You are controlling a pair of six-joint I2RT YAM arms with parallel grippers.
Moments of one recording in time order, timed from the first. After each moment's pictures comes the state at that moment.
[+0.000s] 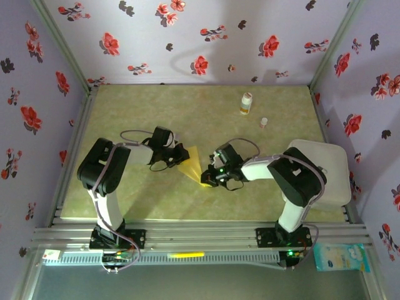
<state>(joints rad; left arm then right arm) -0.47 1.88 0.88 0.08 0.53 -0.83 0.70 1.75 0.69 0.09 -0.64 0.91</state>
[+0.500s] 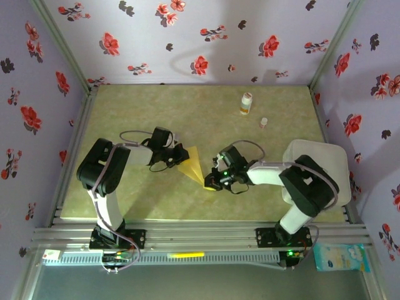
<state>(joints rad) -0.47 1.87 0.86 0.11 0.53 -0.83 0.71 1.60 0.67 -0.03 -0.65 0.91</state>
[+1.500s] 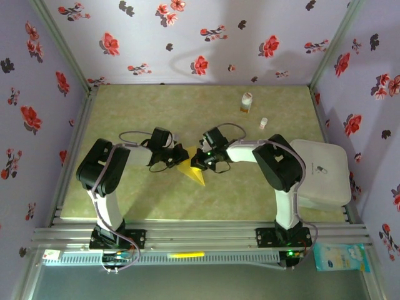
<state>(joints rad) -0.47 1.87 0.85 0.13 0.53 -0.85 0.68 1.99 1.09 -0.10 -0.60 0.88</state>
